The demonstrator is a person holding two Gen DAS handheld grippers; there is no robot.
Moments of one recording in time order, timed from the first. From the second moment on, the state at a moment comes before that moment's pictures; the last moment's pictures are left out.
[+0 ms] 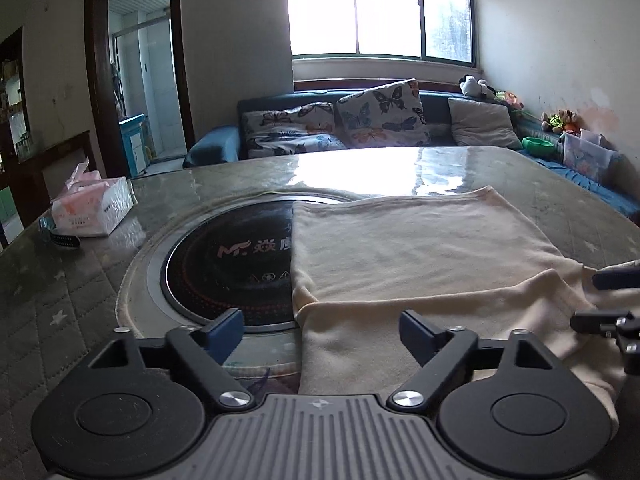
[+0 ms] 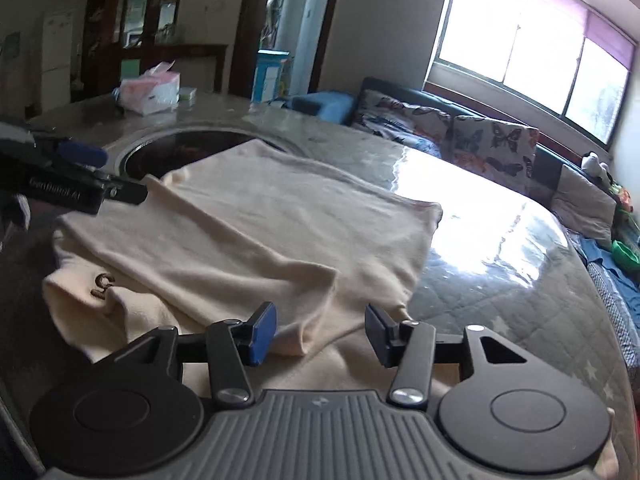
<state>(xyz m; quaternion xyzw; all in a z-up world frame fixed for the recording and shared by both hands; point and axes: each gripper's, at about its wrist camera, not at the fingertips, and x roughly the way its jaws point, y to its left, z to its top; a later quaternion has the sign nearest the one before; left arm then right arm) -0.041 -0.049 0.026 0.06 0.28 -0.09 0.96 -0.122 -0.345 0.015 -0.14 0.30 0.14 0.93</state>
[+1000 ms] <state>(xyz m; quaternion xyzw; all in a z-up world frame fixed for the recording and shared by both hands) -0.067 -0.191 0.031 0.13 0.28 -0.18 0.93 -0.175 -0.546 -0.001 0.05 0.32 -0.16 0.93</state>
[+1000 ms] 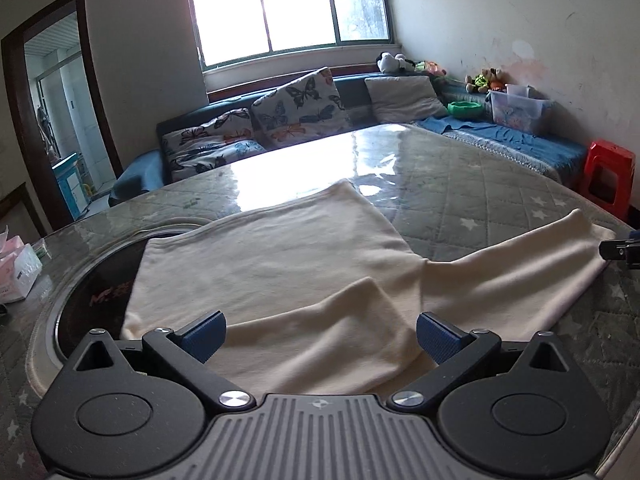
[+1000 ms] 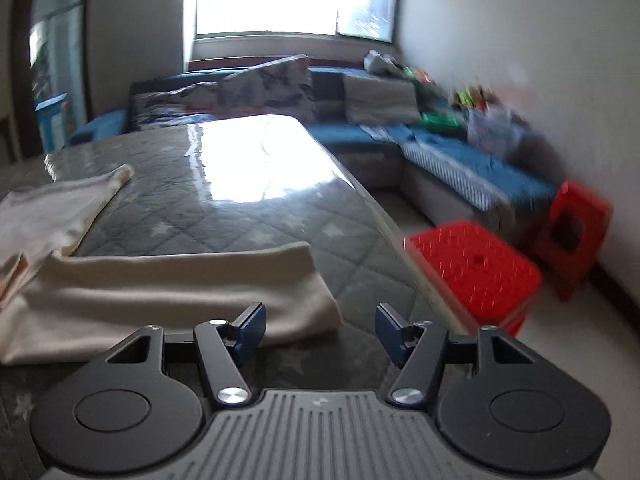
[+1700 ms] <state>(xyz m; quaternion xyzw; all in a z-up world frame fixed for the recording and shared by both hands) -0.078 -0.224 0.005 0.21 0.27 -0.18 0.92 -0.193 -0.547 0.058 0.05 0.21 -0.12 0.97</state>
